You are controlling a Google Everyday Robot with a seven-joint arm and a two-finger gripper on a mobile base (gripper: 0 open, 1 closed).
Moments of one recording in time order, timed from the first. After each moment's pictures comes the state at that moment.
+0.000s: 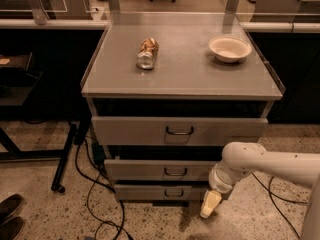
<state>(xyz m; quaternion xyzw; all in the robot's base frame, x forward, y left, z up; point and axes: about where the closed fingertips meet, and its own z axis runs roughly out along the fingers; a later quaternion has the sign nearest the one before) 0.496 -0.185 0.432 -0.58 0.80 0.11 0.09</state>
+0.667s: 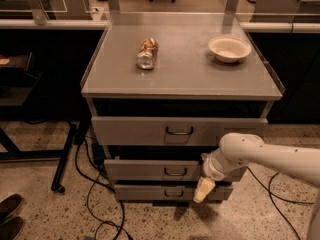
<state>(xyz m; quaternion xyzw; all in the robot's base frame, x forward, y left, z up) 0.541 -0.161 0.463 -0.59 0.78 0.10 0.16</state>
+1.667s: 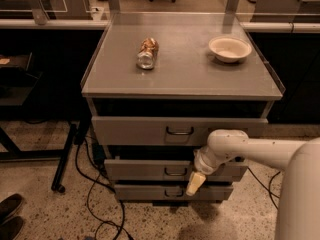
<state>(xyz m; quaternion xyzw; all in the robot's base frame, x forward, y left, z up) 0.578 -0.144 0.437 -0.60 0.78 0.09 0.16</state>
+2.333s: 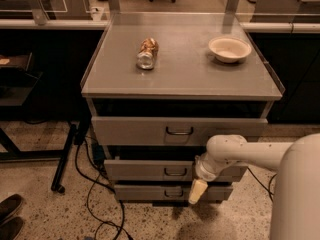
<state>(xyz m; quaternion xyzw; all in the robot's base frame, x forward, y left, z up) 0.556 -0.147 0.414 -0.61 0.78 0.09 0.12</state>
